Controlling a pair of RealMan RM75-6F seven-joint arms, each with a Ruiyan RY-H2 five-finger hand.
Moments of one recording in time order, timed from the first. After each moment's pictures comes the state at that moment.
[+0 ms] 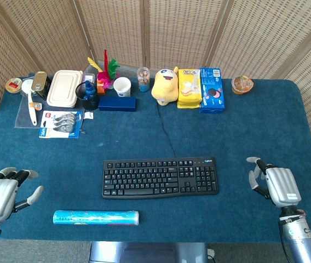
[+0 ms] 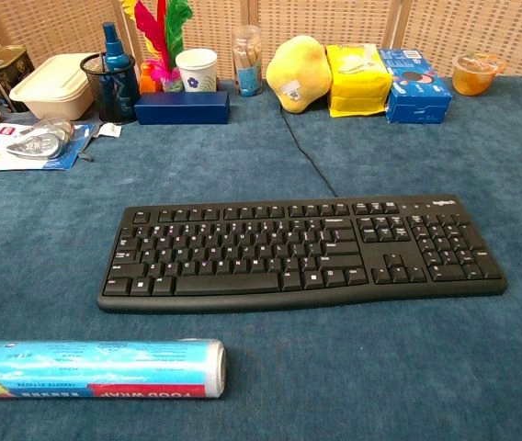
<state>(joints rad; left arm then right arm) -0.10 -1.00 0.00 -2.05 1.47 1.44 0.33 0.22 -1.11 0.10 -1.83 -1.41 1.36 -0.11</state>
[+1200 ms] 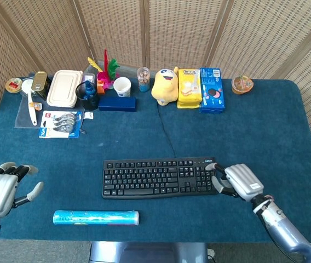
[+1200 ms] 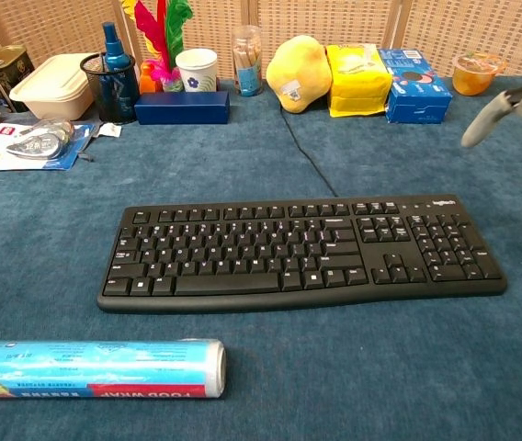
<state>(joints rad) -0.12 -0.98 -0.02 -2.05 1.46 1.43 0.34 0.45 -1.02 0.10 -1.92 -1.46 0.96 0.07</state>
